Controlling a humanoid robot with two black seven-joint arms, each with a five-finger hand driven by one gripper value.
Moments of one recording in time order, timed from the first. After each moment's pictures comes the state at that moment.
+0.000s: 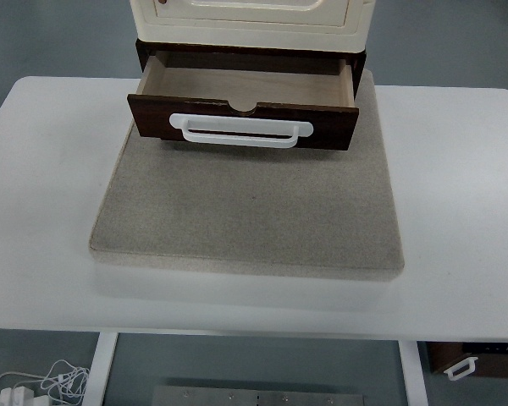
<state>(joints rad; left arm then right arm) -1.36 0.62 -0.80 -1.32 0.17 -0.16 0.02 -0.01 0.00 -0.01 0.18 -0.04 -0.05 0.03</state>
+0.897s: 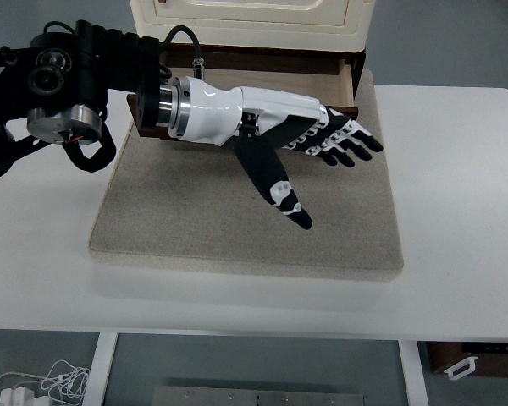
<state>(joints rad) -1.37 0.60 -0.28 -1.65 0.43 -0.38 0.26 -0.01 0.00 -0.01 0.18 -0.04 -0.05 0.03</state>
